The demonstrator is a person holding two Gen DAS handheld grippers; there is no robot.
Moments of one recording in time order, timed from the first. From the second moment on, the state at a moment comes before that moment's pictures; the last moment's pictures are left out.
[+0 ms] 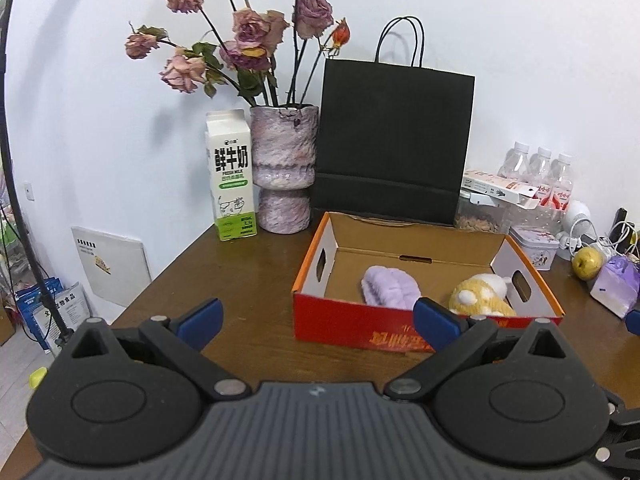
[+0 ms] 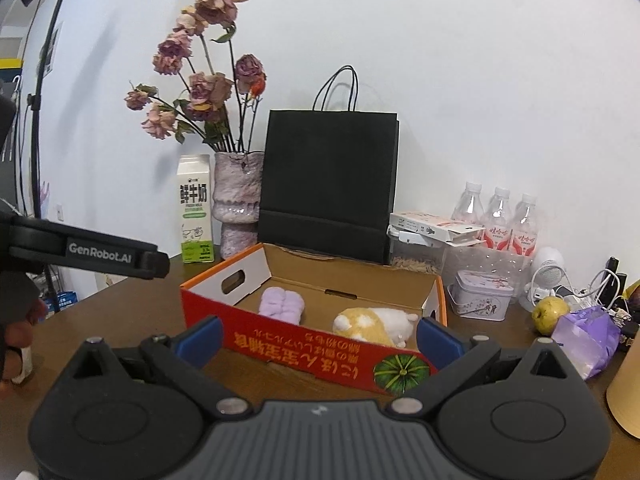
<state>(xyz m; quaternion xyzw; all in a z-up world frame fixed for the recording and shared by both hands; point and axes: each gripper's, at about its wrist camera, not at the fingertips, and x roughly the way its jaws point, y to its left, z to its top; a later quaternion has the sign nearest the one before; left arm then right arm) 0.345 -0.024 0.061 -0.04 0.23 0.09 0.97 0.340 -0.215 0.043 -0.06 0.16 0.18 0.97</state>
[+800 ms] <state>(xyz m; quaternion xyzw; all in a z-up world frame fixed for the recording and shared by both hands) 0.214 0.018 0.020 -0.06 0.25 0.06 0.96 0.222 -0.204 -0.006 -0.09 0.20 0.20 0.96</state>
